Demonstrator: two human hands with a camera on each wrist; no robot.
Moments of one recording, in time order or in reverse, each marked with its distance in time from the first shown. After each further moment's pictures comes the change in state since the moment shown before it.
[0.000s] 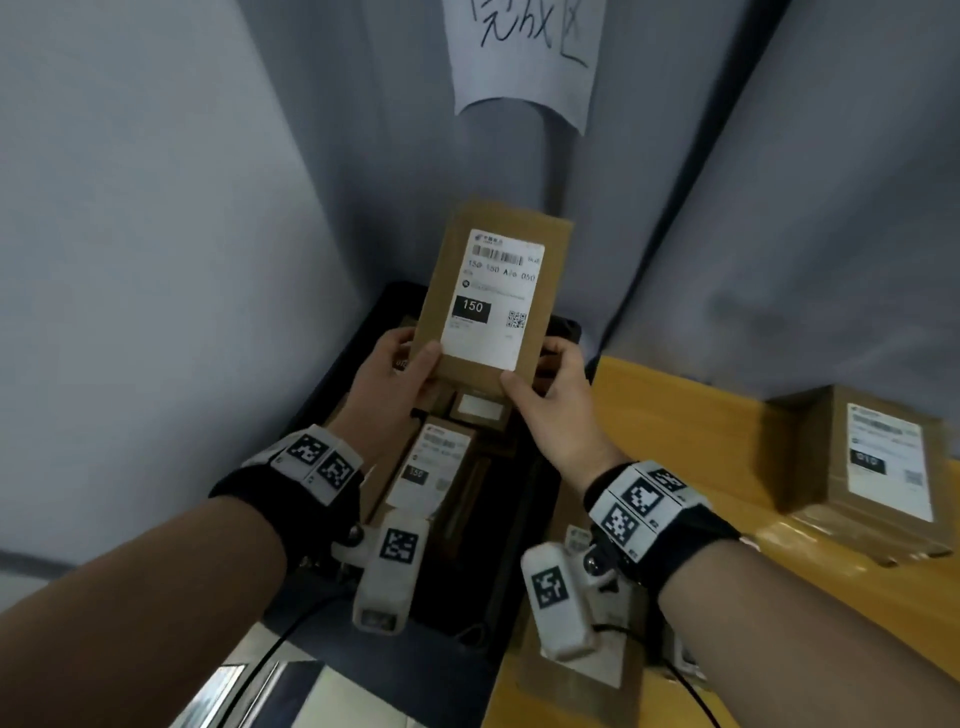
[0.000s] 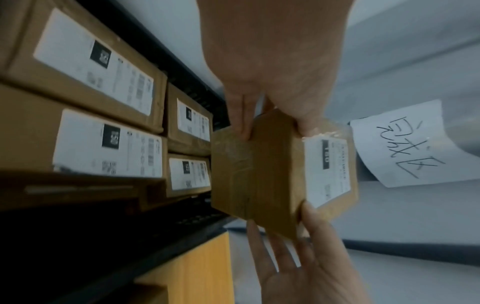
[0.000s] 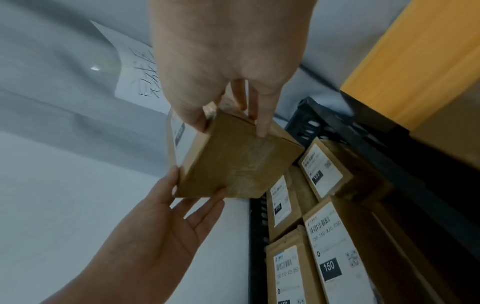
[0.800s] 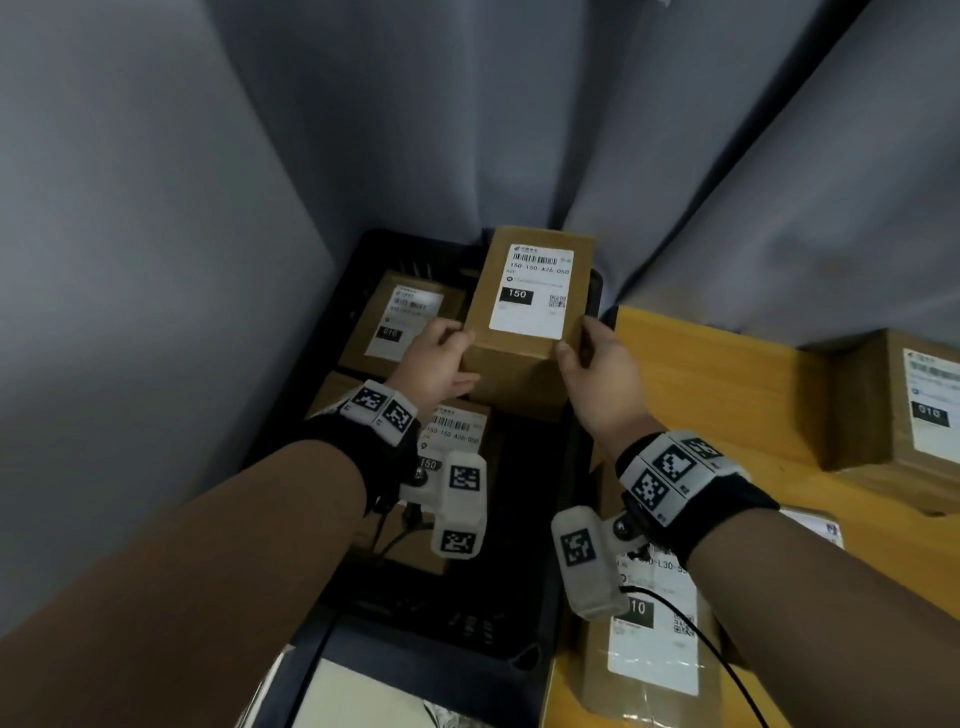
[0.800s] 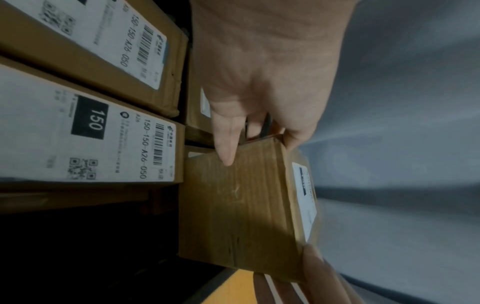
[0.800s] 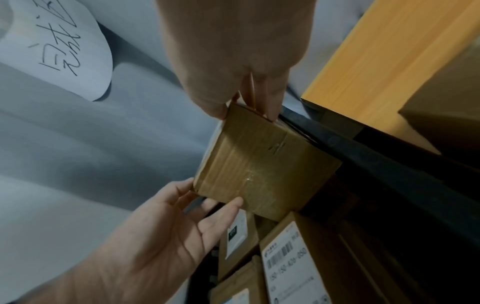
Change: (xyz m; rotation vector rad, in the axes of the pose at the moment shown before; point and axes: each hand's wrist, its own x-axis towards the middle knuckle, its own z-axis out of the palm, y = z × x) left_hand 0.095 -0.066 0.027 -0.073 -0.229 -0.385; right_hand 0.049 0.052 0.020 -0.434 0.133 0.137
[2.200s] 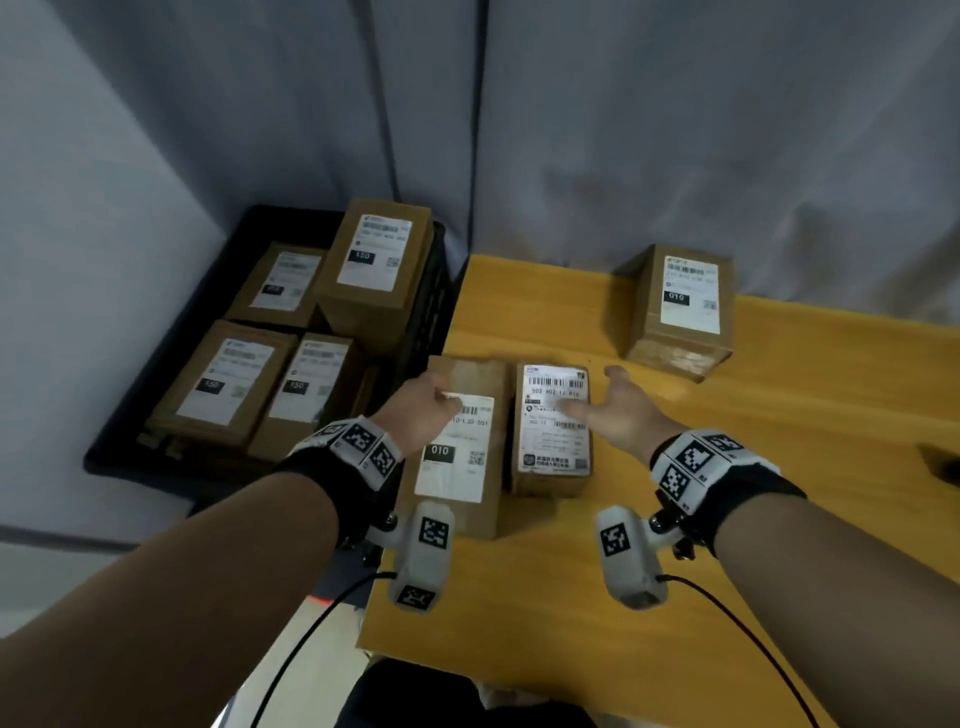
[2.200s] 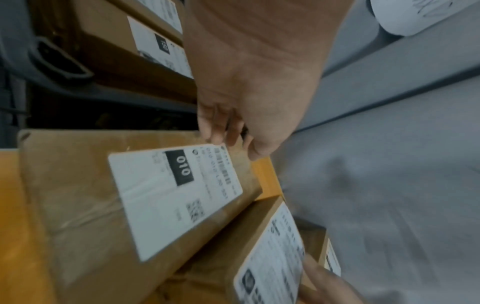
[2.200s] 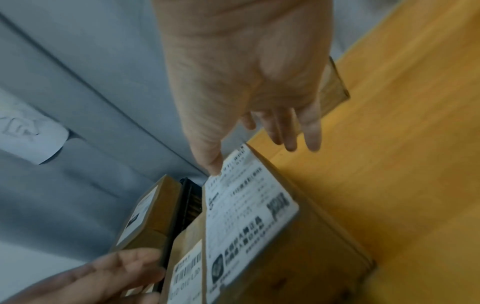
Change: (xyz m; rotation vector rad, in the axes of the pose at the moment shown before) left_hand -0.160 -0.072 0.161 0.738 -0.164 0.126; right_hand -0.146 0.144 -0.195 -0.190 -0.286 0.392
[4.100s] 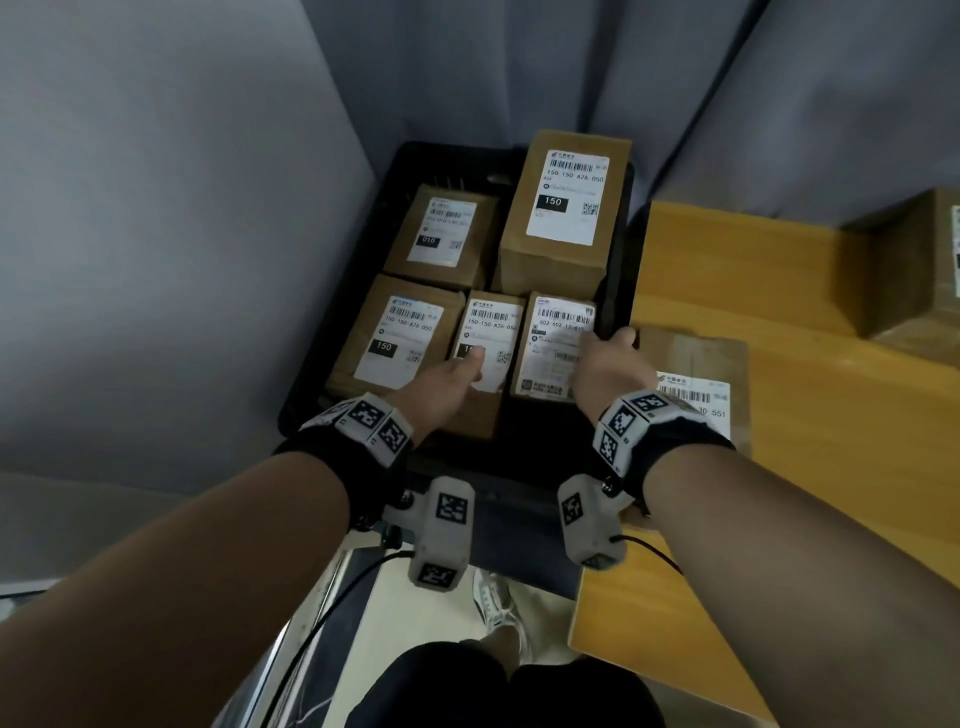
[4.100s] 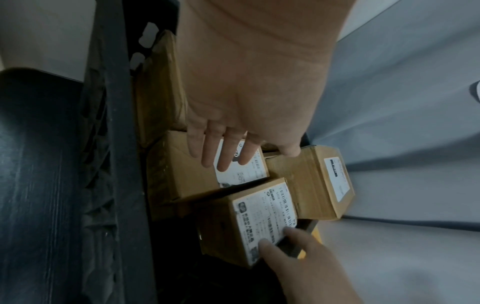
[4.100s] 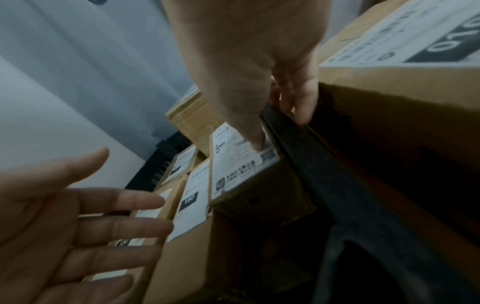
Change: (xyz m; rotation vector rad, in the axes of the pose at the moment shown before) left_hand -0.004 -0.151 -0.133 -0.192 -0.016 -0.185; right_hand 0.049 -0.175 0.203 -0.626 0.035 0.014
